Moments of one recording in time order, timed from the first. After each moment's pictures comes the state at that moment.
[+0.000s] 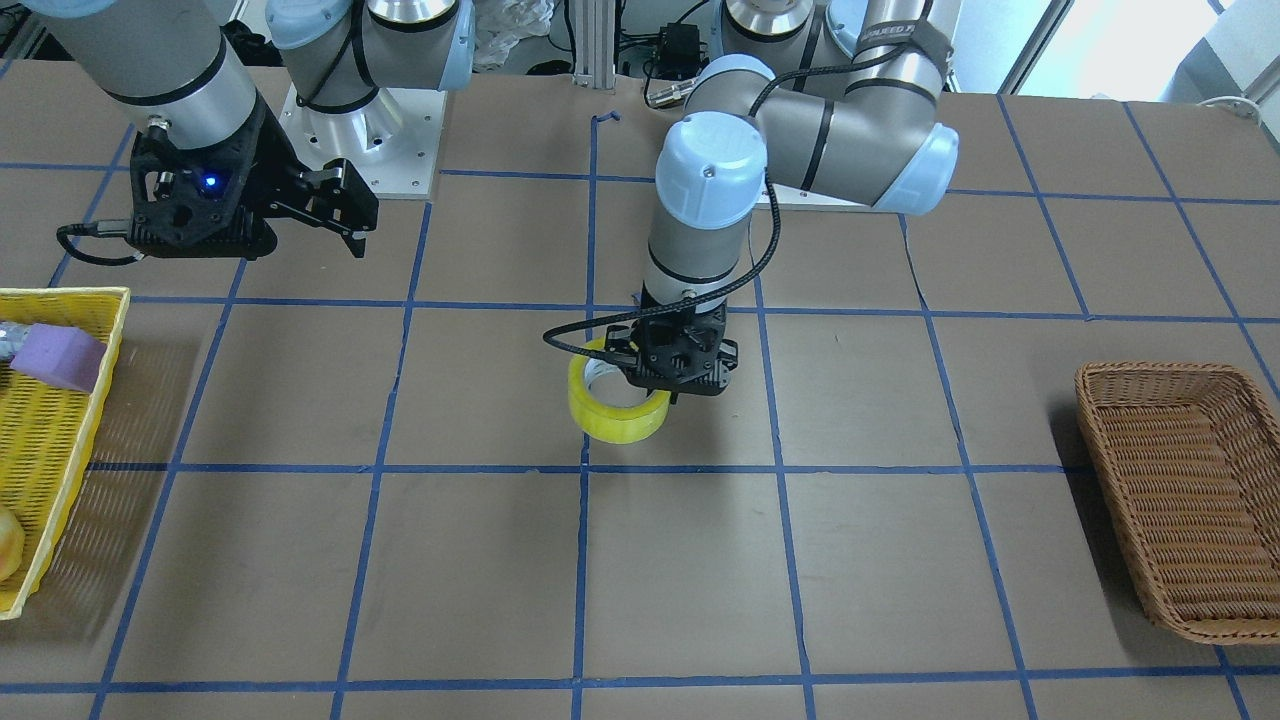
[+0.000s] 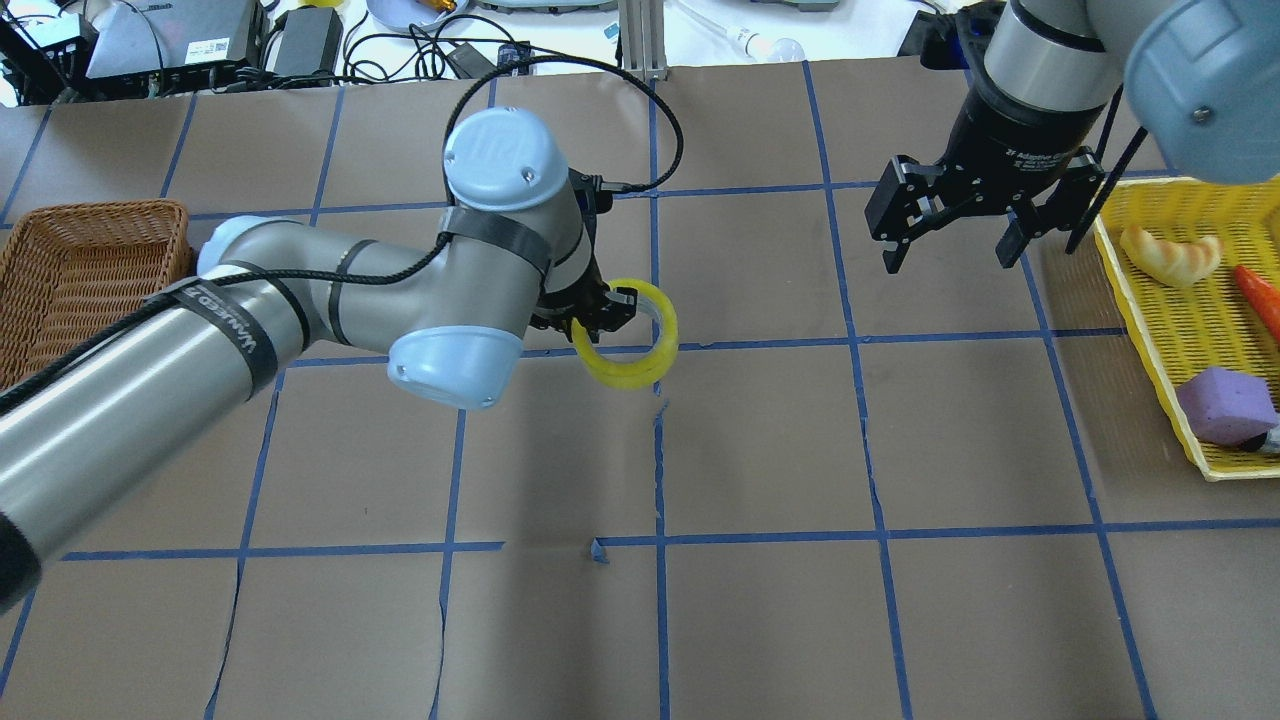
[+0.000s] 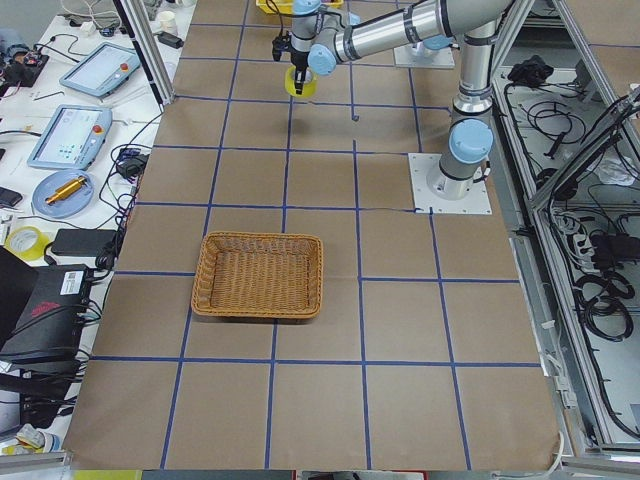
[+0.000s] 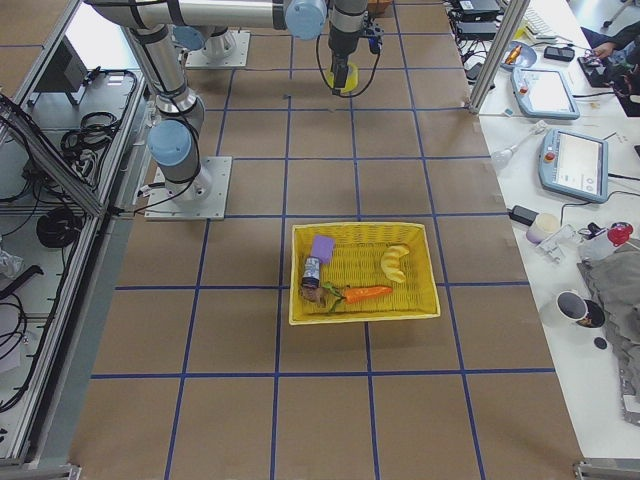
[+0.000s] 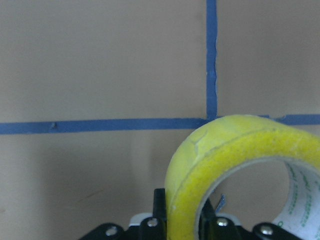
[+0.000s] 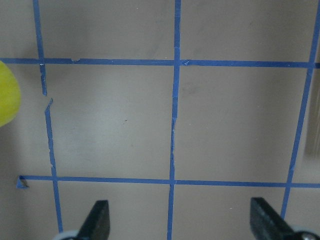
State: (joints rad) left arm -1.84 -1.80 -1.81 -1.01 1.56 -0.13; right arm 1.56 -1.56 1.58 -1.48 -1.54 -0.05
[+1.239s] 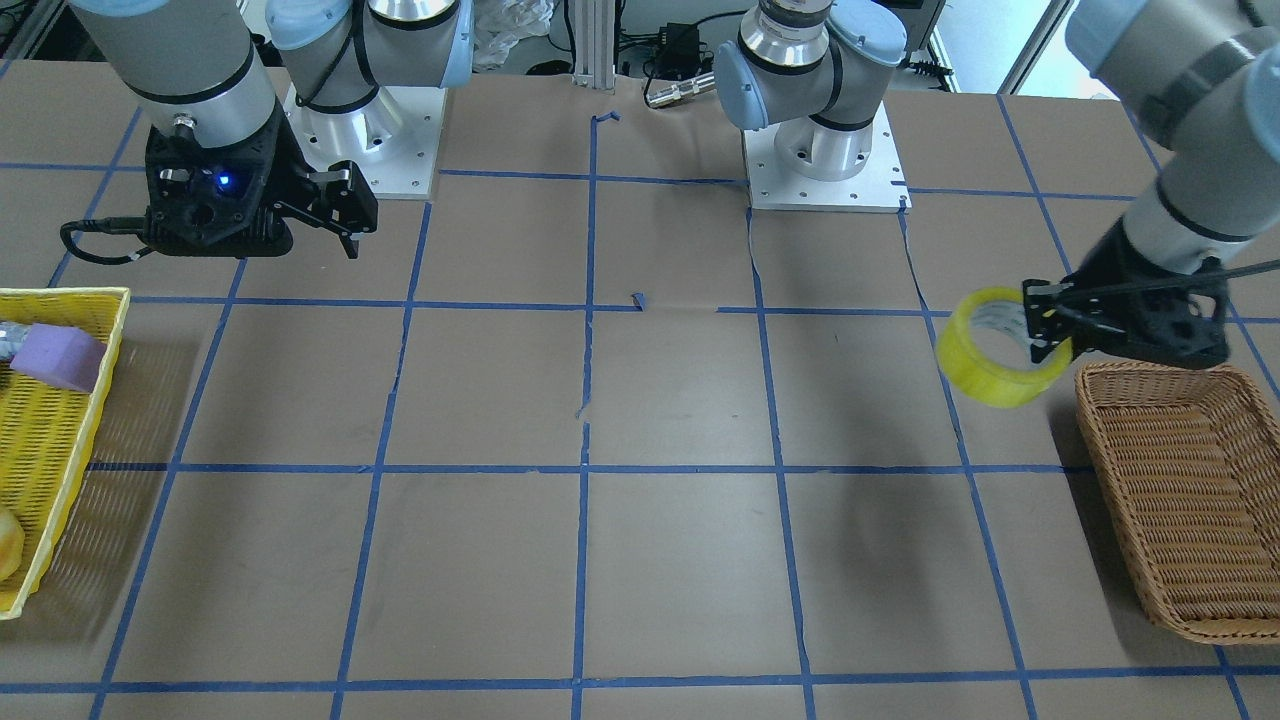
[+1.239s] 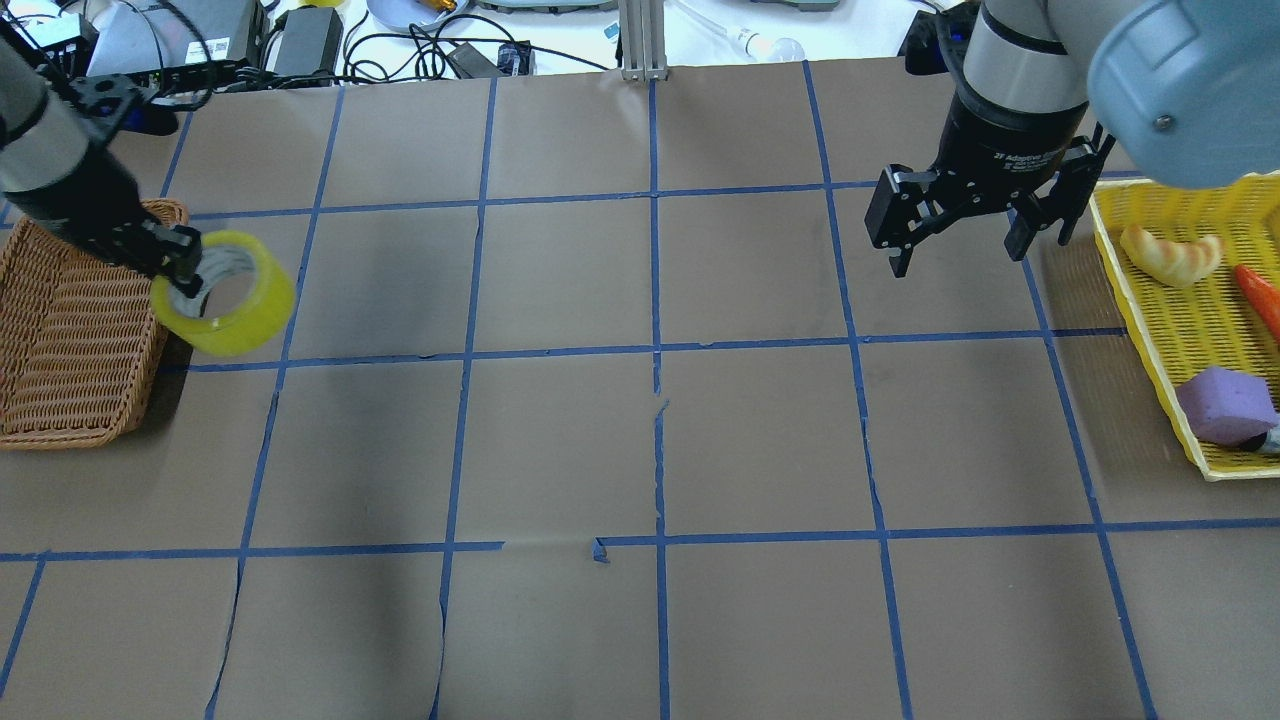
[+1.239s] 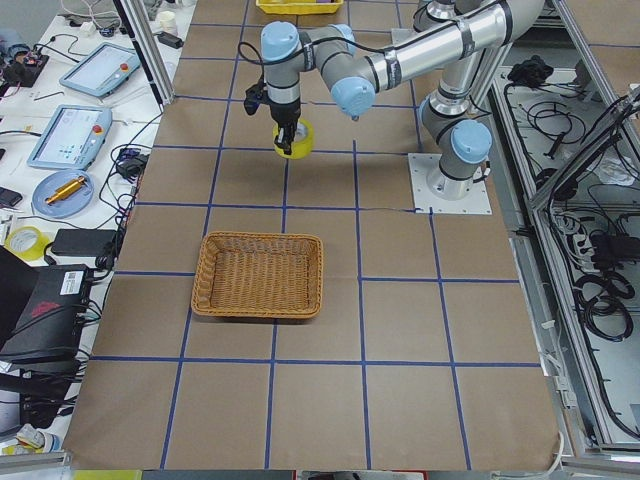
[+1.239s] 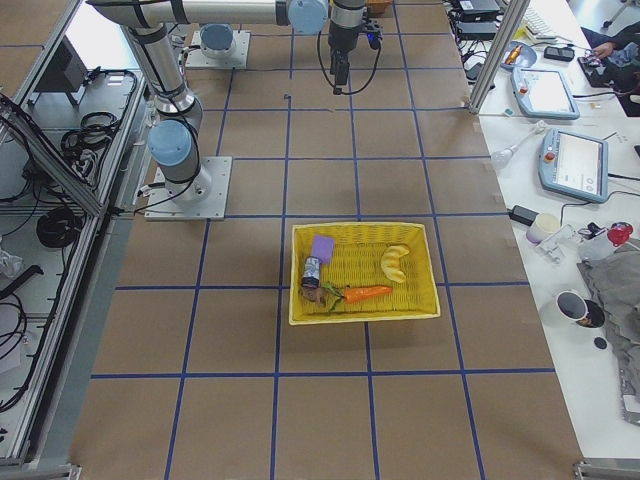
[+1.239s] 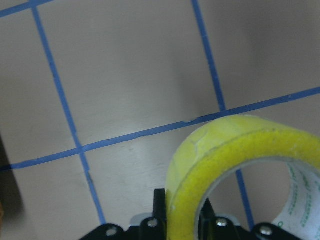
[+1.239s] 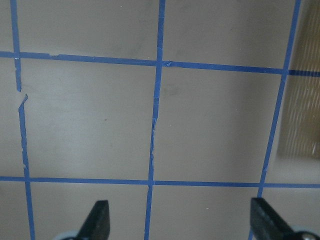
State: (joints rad) left arm -1.12 -1.66 -1.69 -1.37 1.62 0.68; right arm 1.59 -1.55 1.57 -1.49 -1.64 -0.05
